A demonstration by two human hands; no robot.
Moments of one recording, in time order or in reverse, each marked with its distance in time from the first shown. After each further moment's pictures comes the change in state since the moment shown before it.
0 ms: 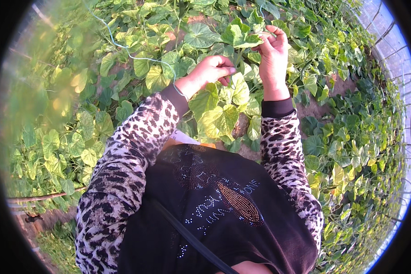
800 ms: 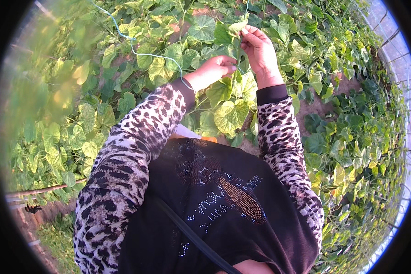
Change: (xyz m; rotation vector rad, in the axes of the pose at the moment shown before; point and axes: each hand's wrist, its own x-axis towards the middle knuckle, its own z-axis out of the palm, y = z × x) left_hand 0.009 -0.057 -0.005 -0.086 0.043 -0.063; right_hand 0.009 0.064 -0.006 0.238 -0.136 0.404
